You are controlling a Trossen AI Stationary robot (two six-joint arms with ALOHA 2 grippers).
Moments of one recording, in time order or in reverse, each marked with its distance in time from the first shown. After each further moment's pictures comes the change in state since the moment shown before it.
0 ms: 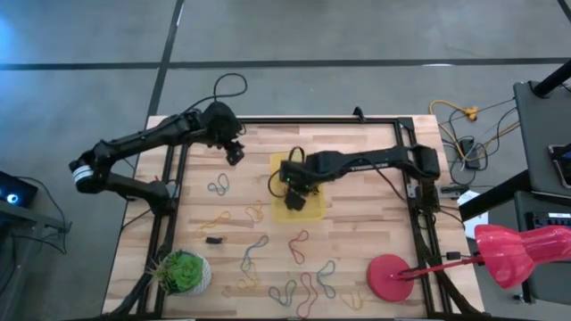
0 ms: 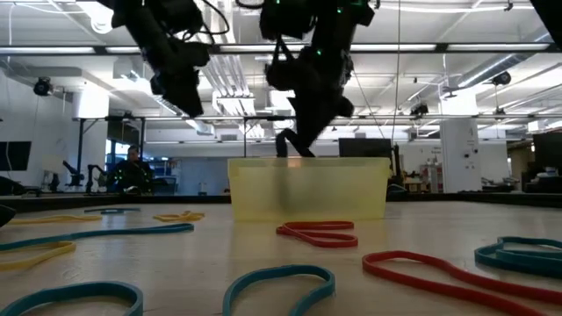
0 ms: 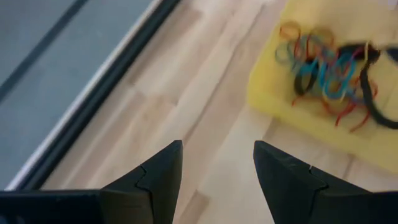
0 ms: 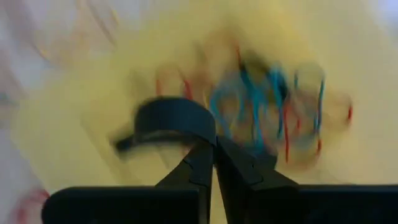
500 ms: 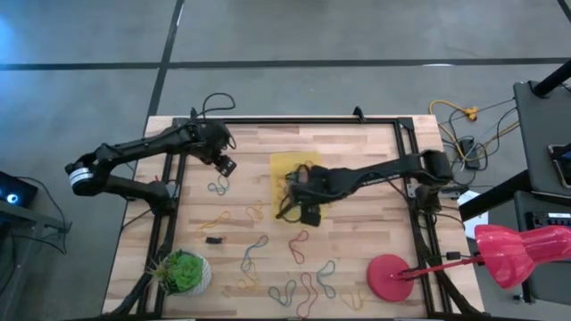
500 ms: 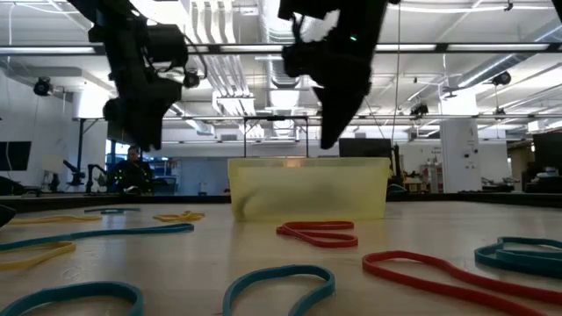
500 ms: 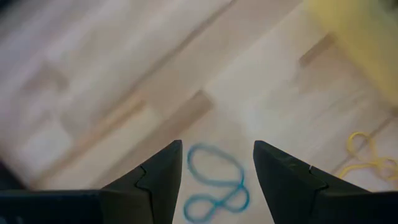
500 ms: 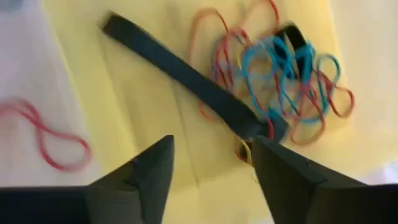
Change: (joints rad) left arm -0.001 -0.041 -0.192 -0.146 -0.027 -0.345; right arm 0.118 -0.077 -0.131 0.000 0.135 -0.177
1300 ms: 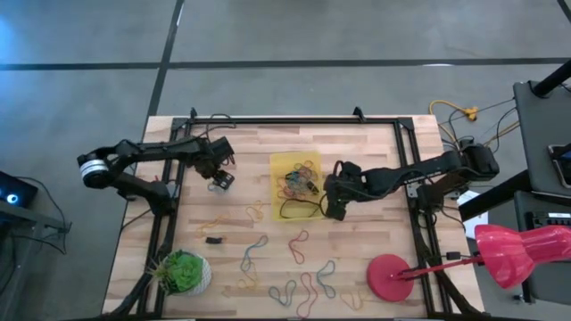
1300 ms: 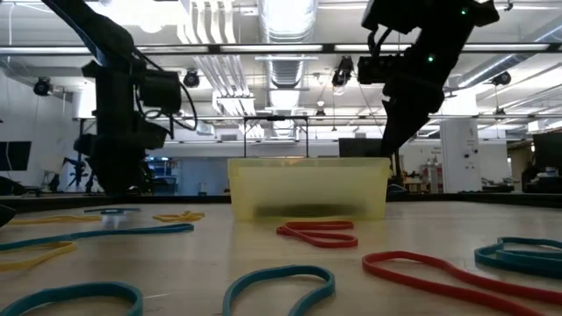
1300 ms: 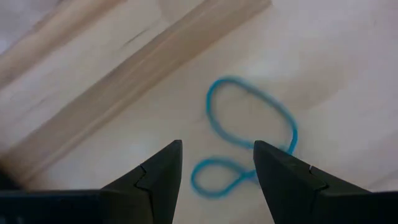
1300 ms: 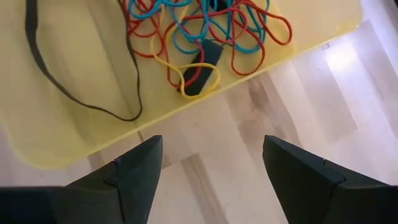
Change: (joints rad) left arm -0.006 0.125 -0.202 0.085 0.024 -0.113; right arm 0.002 -0.398 -0.557 0.293 0.112 0.106
